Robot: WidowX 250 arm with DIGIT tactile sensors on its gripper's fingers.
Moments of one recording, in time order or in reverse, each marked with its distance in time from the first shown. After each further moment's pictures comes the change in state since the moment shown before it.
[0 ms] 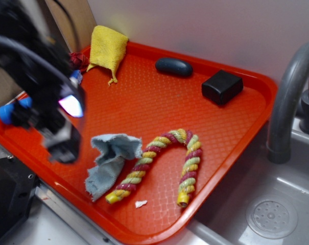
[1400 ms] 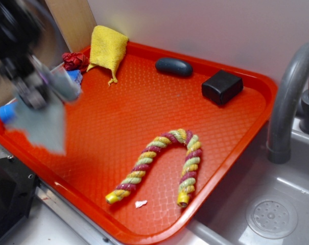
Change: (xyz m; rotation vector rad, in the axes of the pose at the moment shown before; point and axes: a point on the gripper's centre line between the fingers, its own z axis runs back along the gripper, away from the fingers) arm -0.050 0.065 0.079 0.048 0.046 0.441
